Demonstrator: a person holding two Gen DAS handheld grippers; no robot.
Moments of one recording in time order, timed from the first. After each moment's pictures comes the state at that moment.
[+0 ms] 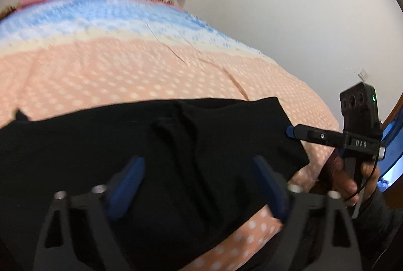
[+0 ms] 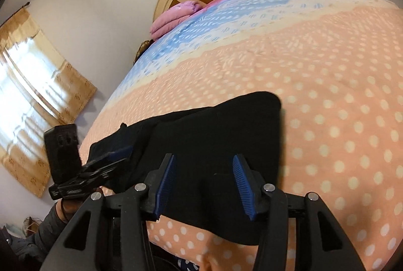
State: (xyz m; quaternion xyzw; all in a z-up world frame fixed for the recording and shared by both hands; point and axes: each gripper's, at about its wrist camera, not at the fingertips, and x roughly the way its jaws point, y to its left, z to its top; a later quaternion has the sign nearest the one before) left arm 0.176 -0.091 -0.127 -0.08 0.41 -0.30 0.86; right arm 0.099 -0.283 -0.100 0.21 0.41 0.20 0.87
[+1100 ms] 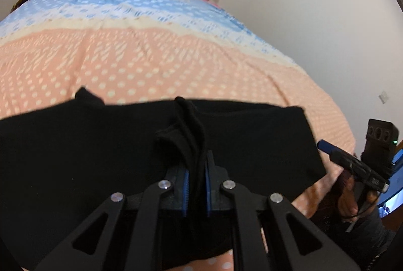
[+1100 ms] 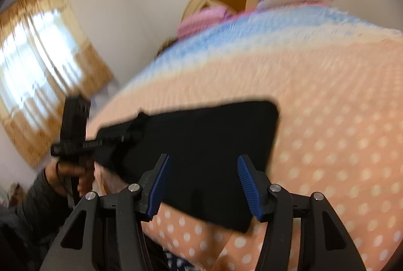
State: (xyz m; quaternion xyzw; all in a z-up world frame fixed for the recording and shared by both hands) left arm 0.180 -0.024 -0.132 -0.10 0.44 -0.21 0.86; right arm 0.081 -0.246 -0.105 0.13 0.38 0.26 0.88
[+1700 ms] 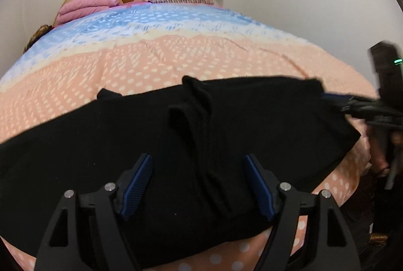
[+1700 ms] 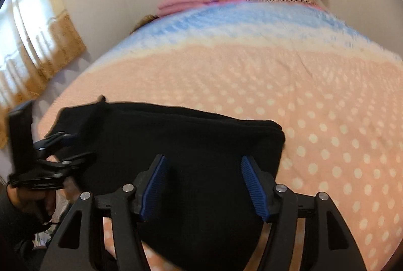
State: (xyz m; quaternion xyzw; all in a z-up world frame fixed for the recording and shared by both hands) left arm 0.149 -0.030 -0.137 0.01 0.39 -0.16 0.90; right arm 0.140 -0.213 -0.115 0.05 0.42 0.19 0.89
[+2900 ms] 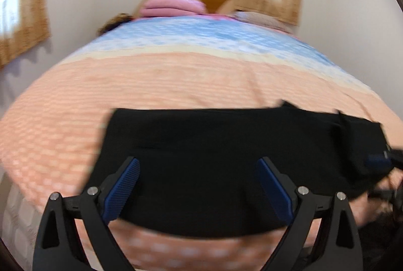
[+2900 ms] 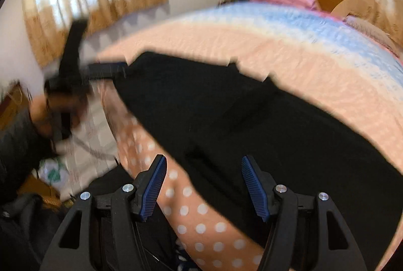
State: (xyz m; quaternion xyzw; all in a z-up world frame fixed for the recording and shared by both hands) left arm 0.116 0.152 -0.120 -0.04 0.36 0.05 0.93; right arm 0.089 -0.037 -0.126 -0.11 0.42 0.39 0.82
